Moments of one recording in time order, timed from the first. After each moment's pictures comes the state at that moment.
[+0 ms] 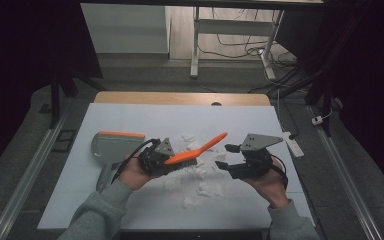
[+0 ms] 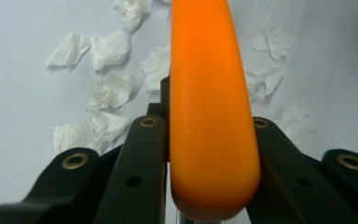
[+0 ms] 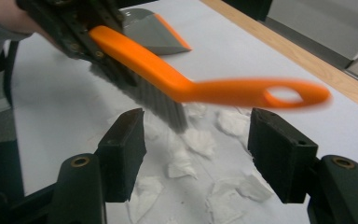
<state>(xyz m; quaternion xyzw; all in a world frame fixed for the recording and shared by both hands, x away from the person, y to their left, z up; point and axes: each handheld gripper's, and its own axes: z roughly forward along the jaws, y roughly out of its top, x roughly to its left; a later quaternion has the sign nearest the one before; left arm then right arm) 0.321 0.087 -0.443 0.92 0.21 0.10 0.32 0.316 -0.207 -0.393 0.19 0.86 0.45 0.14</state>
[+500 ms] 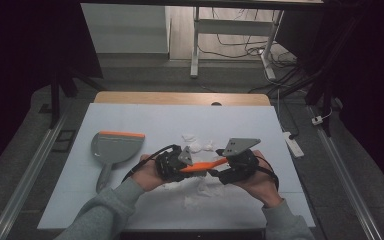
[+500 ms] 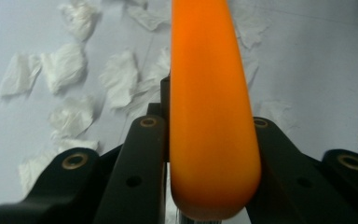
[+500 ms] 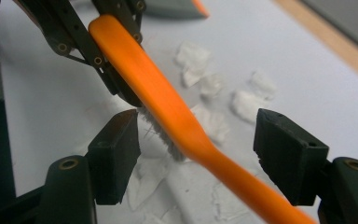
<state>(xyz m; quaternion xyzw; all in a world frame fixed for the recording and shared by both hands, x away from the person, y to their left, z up) 0.316 0.041 -0.445 0.95 0.13 0.09 0.27 0.321 -0.178 -0.411 0.15 0.90 0.37 0.14</state>
